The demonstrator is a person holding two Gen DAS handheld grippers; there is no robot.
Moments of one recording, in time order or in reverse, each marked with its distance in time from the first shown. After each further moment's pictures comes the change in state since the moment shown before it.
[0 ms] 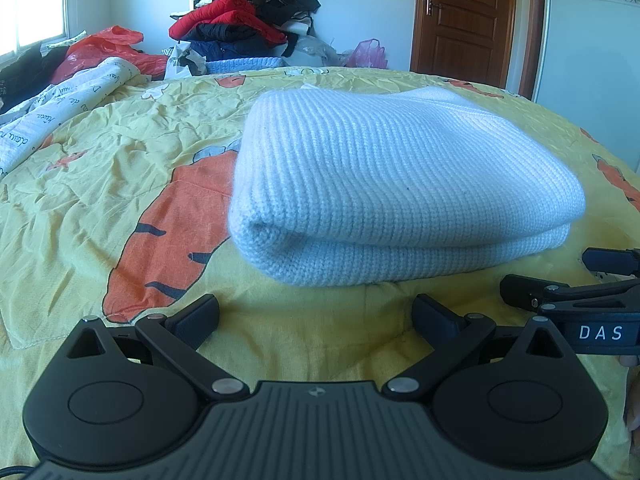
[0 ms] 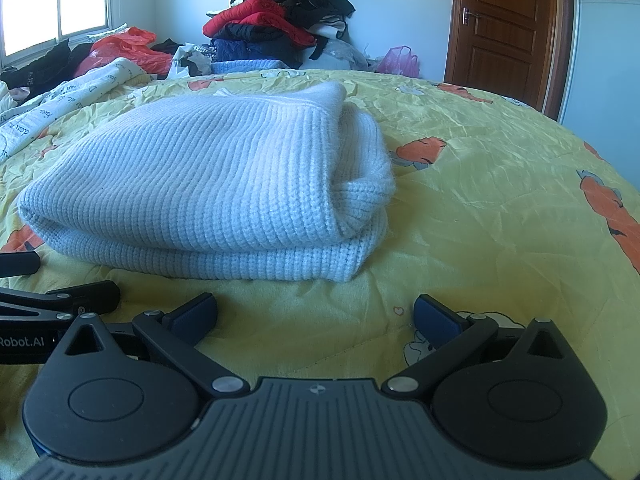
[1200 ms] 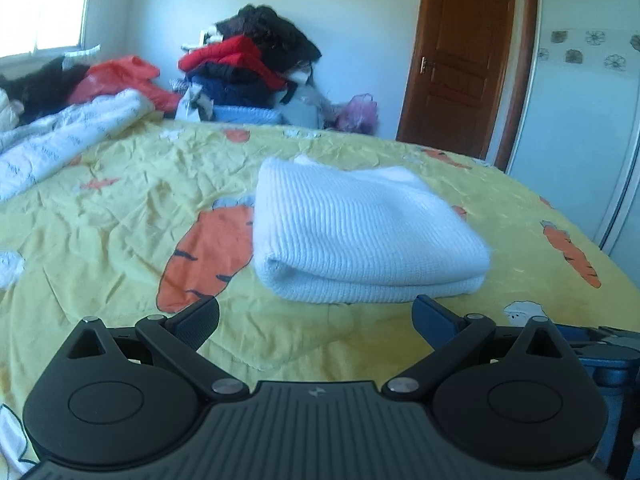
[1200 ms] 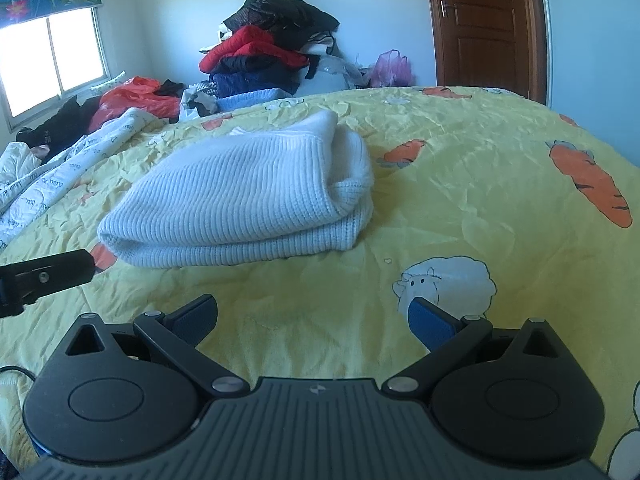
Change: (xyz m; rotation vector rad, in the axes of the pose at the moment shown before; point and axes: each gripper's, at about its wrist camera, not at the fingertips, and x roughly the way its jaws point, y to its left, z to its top) left arm -0.110 0.000 -0.006 -0.090 -0.161 -0.048; right arm -0.079 -0.008 -0.019 0.157 -0.054 0.077
